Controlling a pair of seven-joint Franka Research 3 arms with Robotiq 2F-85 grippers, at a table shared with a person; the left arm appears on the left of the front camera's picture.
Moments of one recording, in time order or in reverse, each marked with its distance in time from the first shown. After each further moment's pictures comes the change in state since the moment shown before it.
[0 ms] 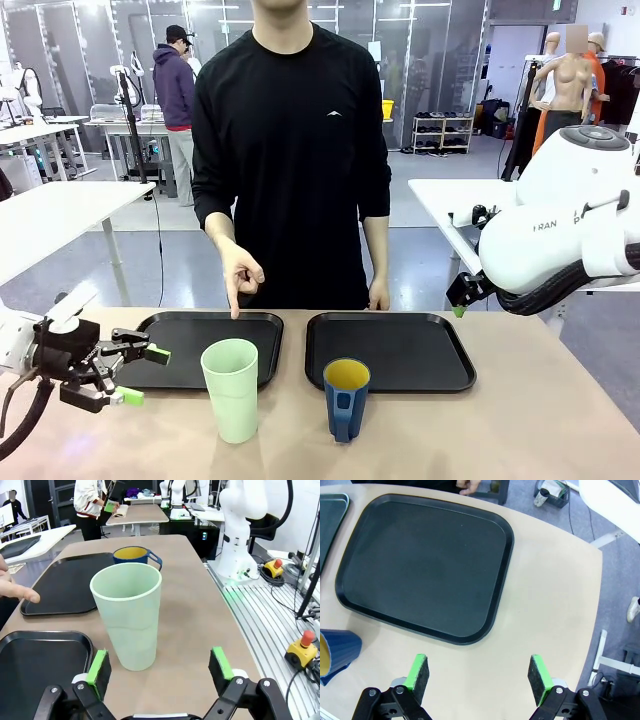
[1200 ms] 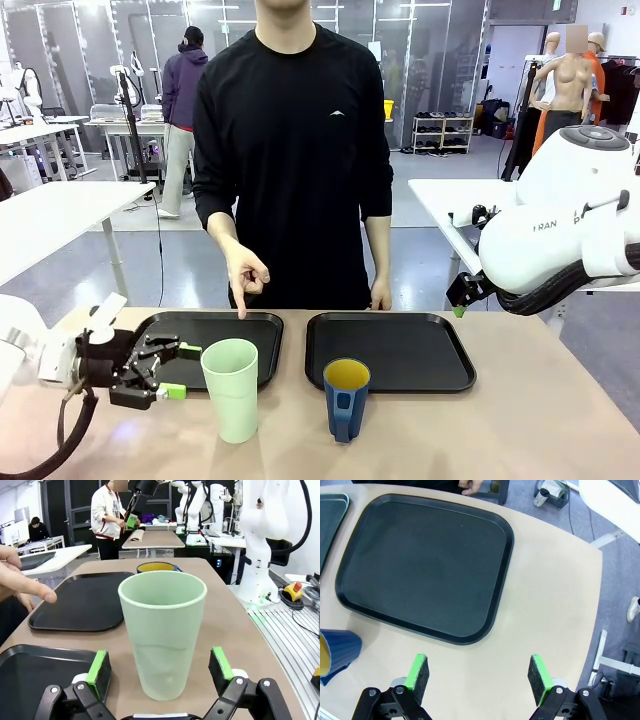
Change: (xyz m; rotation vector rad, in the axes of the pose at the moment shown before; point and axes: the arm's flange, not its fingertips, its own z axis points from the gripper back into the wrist) left arm -0.034 0.030 -0.050 0.067 -0.154 0.008; right arm 0.000 0.000 0.000 0.000 0.000 0.000
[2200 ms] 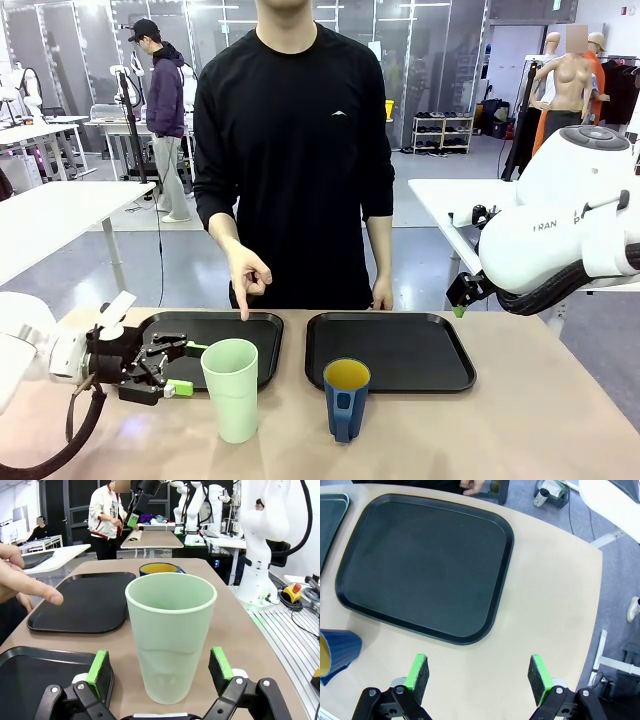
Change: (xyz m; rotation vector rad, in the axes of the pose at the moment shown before) left arm 0.000 0.009 -0.007 -0.013 0.002 0.011; right arm 0.000 0.000 0.000 0.000 0.000 0.000
